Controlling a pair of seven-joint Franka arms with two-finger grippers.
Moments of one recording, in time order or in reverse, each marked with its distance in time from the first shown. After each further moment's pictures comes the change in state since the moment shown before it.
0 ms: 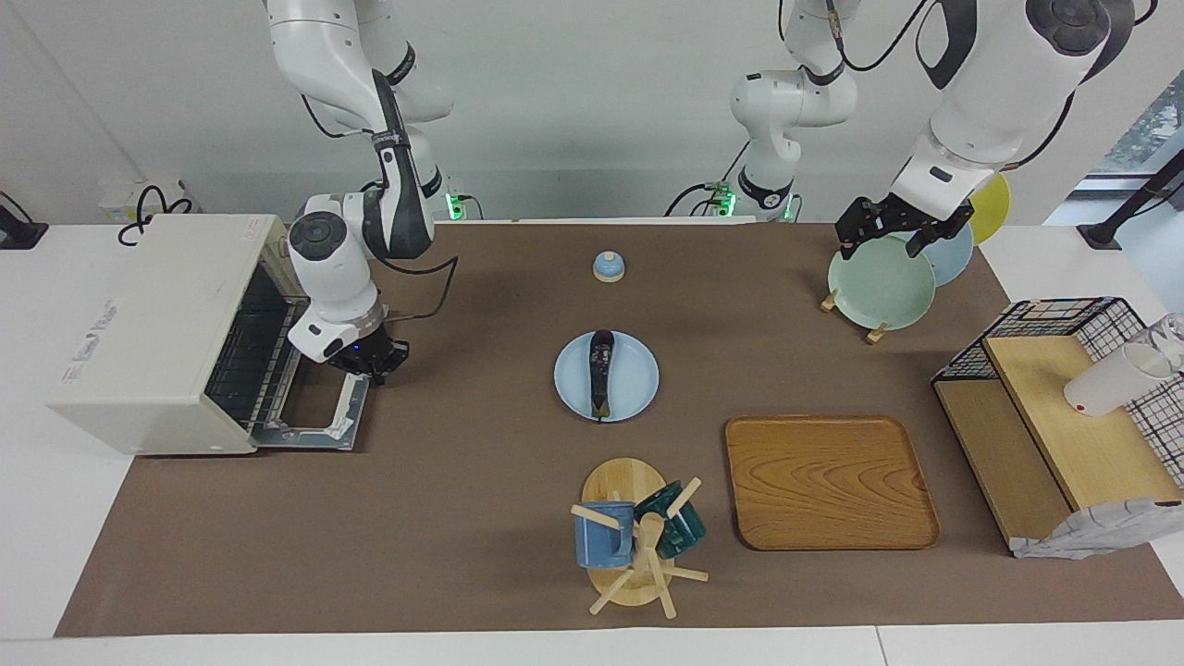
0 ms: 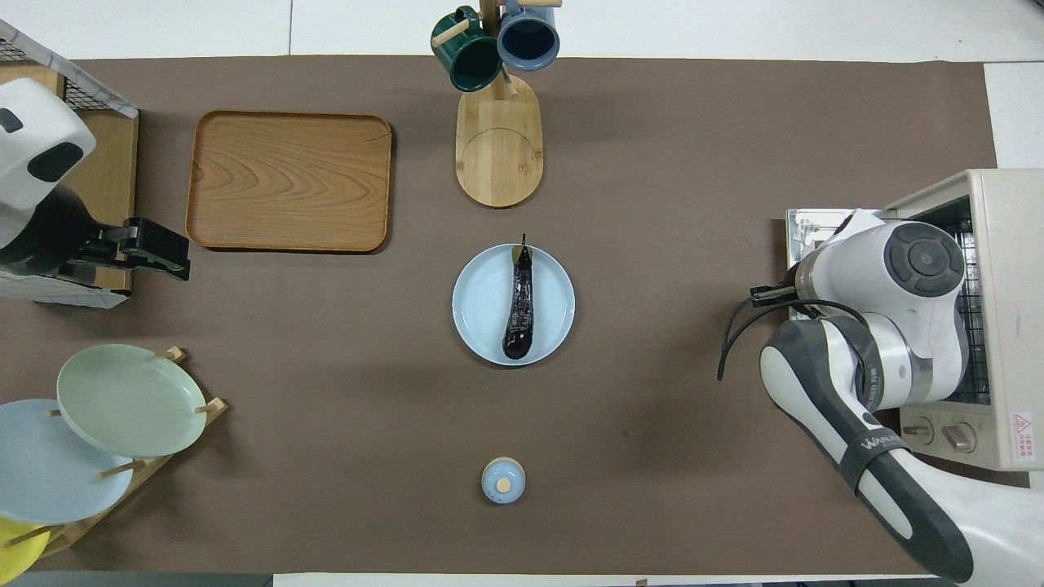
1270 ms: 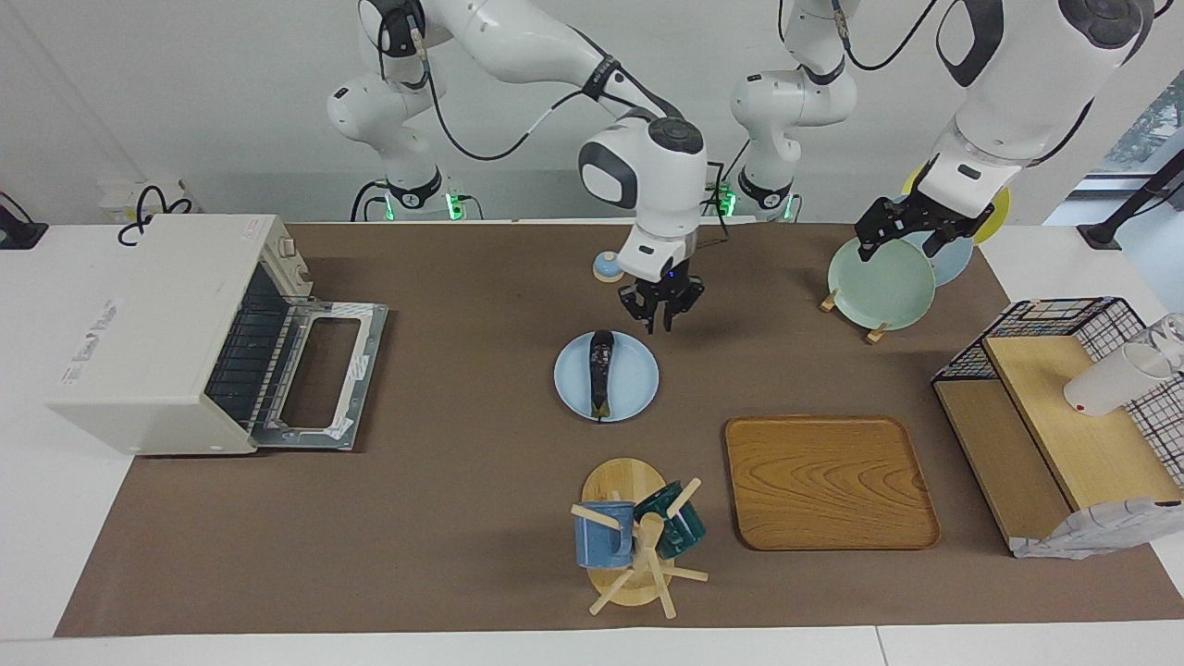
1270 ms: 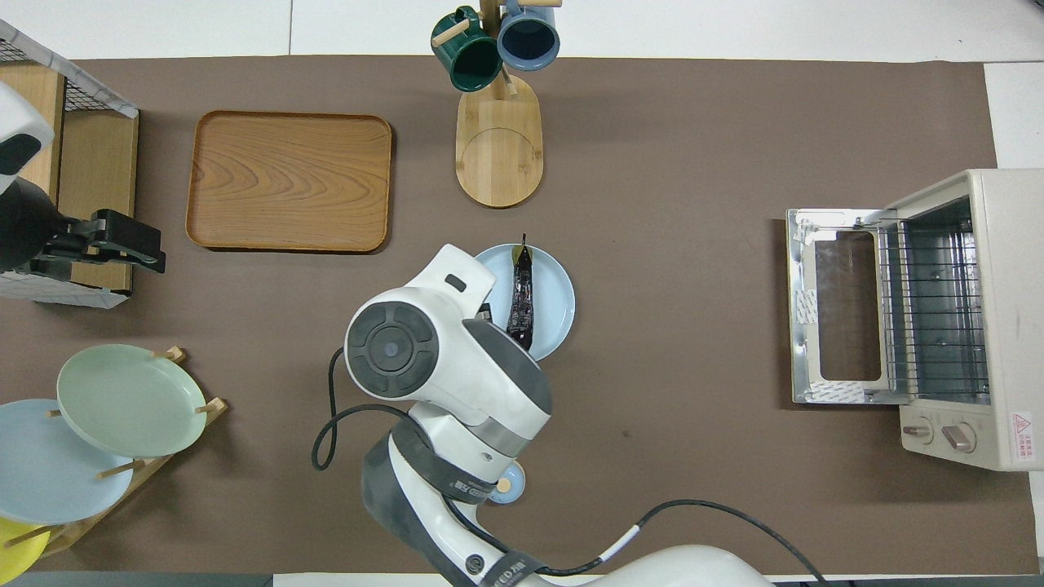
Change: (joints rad) left arm 0.043 -0.006 0.001 -0.002 -0.005 0.016 0.006; right arm 0.700 0.377 0.030 0.721 -0.015 -0.223 0.694
